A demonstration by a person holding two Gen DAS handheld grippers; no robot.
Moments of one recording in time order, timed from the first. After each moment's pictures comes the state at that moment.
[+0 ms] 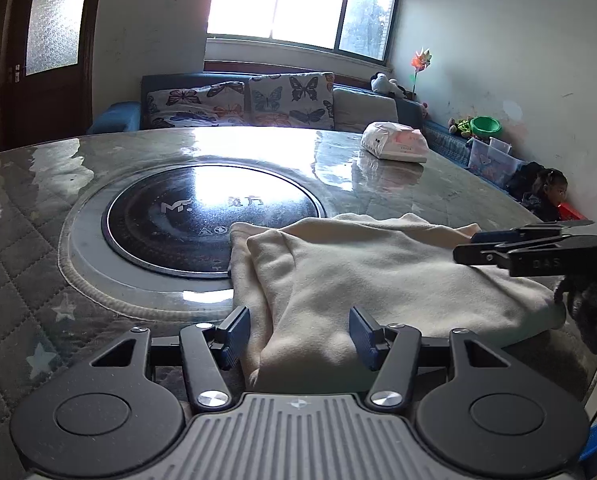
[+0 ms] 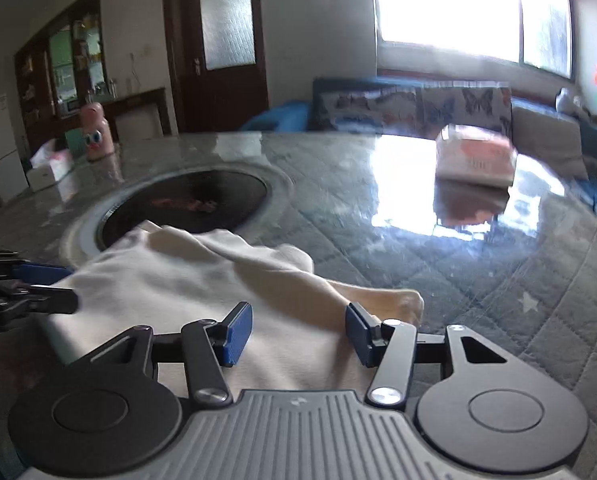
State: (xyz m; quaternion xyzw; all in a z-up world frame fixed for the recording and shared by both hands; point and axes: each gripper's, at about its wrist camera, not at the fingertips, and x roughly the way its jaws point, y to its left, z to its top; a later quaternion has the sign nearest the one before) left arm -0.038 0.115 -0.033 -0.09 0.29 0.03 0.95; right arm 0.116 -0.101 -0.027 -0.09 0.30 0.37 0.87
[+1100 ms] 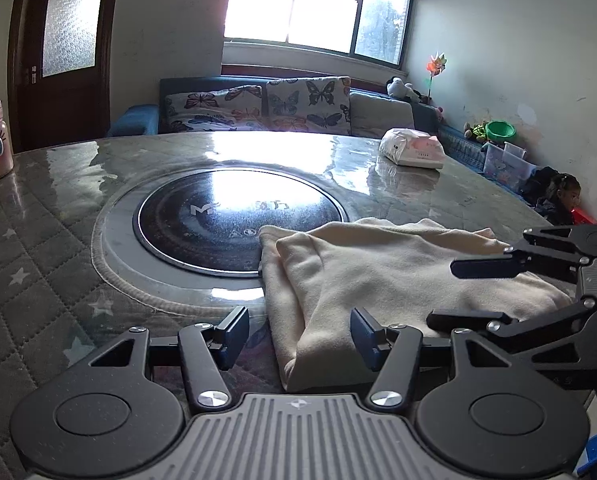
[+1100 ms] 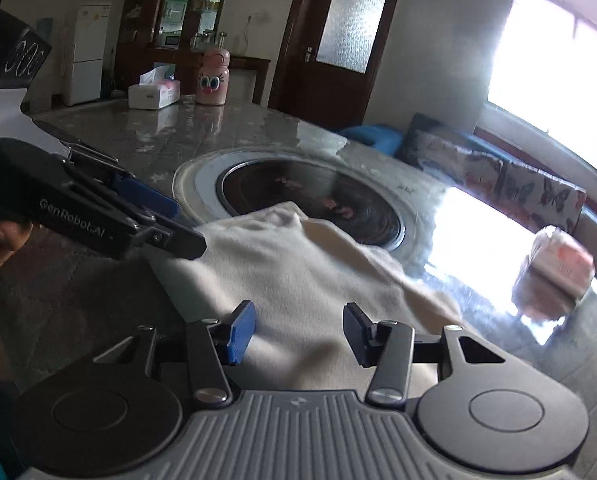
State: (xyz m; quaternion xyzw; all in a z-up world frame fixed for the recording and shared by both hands) left arm -0.051 0.123 -0.024 -0.08 0.29 0.06 0.95; right arm 0.020 -0.028 -0.018 -0.24 0.20 0.46 0.83
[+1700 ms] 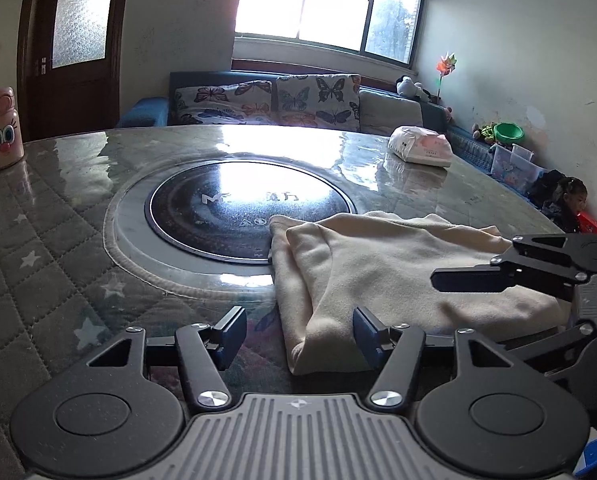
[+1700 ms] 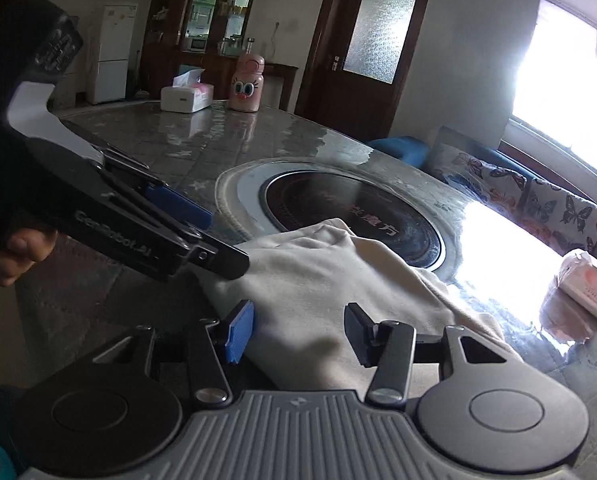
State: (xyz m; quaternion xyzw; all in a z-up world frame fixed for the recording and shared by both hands) left arm -0.060 0.125 -0.027 -0.09 0.29 0.07 0.95; right arm -0.003 -0.012 -0.023 -0.25 0.20 0.50 0.81
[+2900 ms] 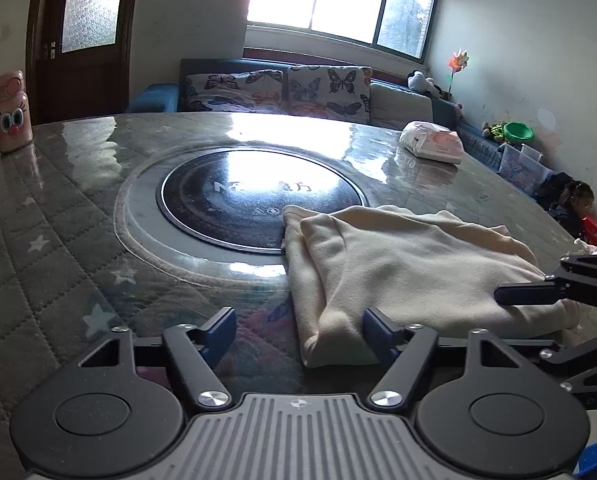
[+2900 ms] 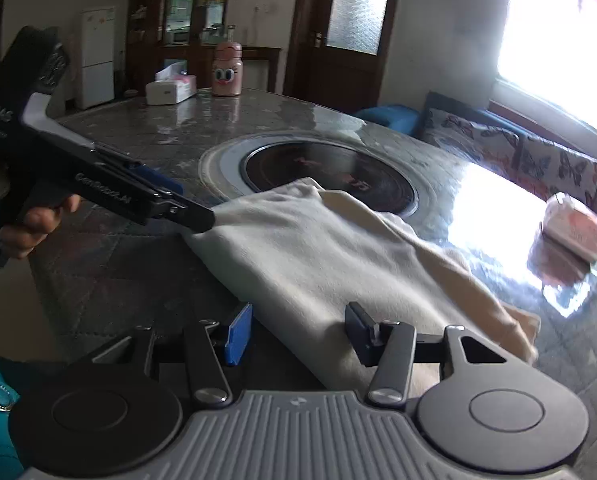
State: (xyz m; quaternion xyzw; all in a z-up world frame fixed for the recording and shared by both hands) left arm -0.061 0.134 -0.026 -0.11 0.31 0.09 0.94; right arm 0.009 -0.054 -0.019 -0.23 0.25 0.49 0.81
